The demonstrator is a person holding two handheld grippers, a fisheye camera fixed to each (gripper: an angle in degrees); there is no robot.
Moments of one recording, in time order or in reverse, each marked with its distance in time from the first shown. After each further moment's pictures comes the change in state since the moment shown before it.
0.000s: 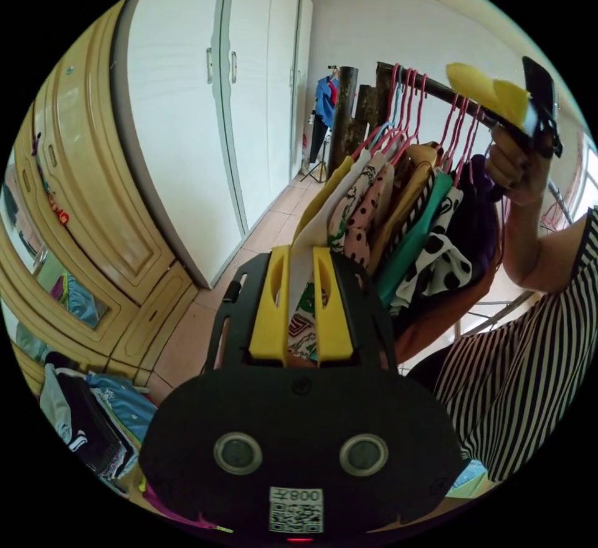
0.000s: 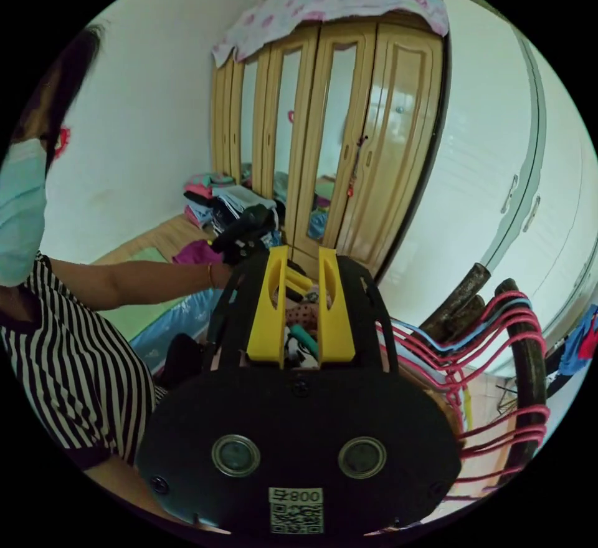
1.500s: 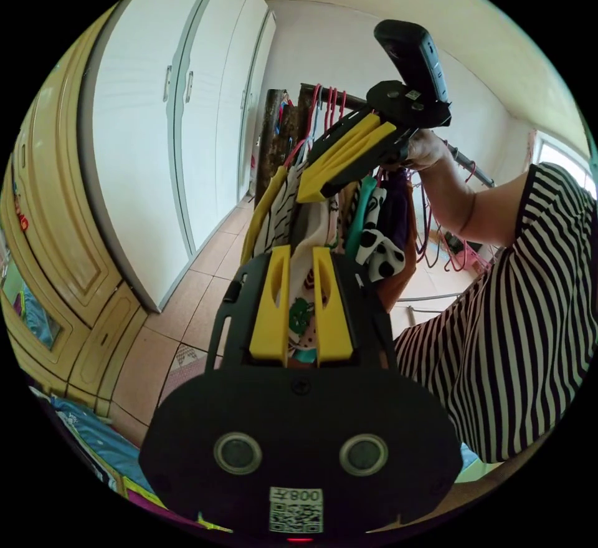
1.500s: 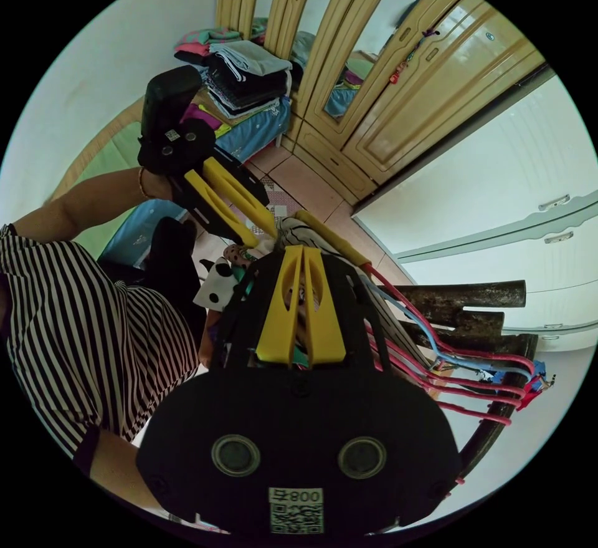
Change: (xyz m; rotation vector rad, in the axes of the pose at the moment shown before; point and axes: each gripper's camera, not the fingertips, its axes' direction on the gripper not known) left arm -0.013 0.018 0.009 0.125 0.245 0.063; right arm -0.017 -0.068 0.265 -0.710 0.043 -0.200
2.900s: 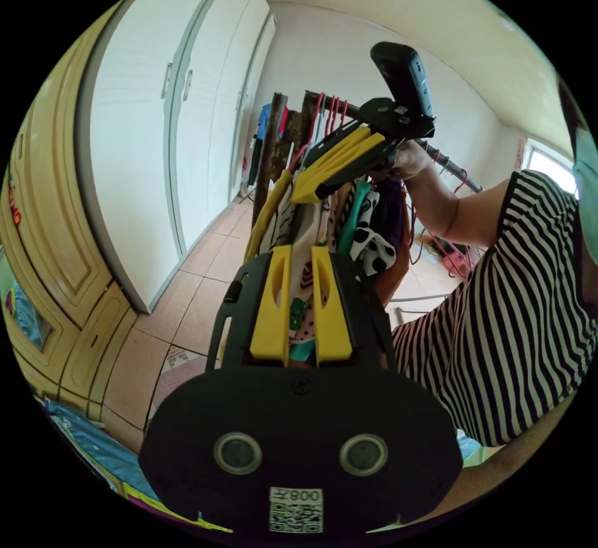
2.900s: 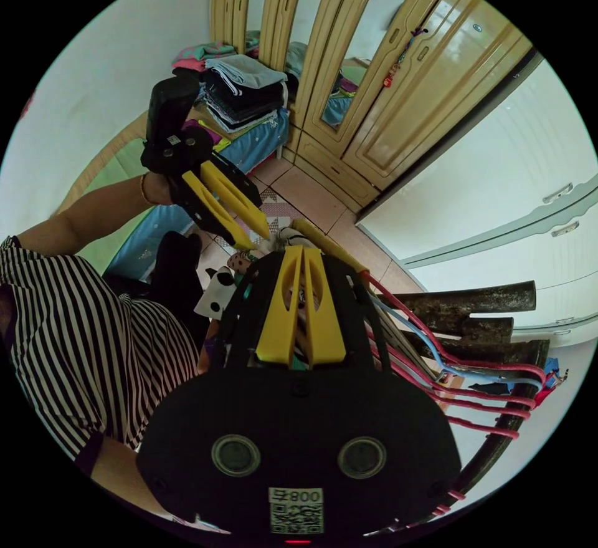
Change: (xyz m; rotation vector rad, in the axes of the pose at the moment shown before) left arm -0.016 0.017 -0.035 0.005 0.075 -0.018; right arm 0.051 0.070 0.014 0.046 -0.040 0.034
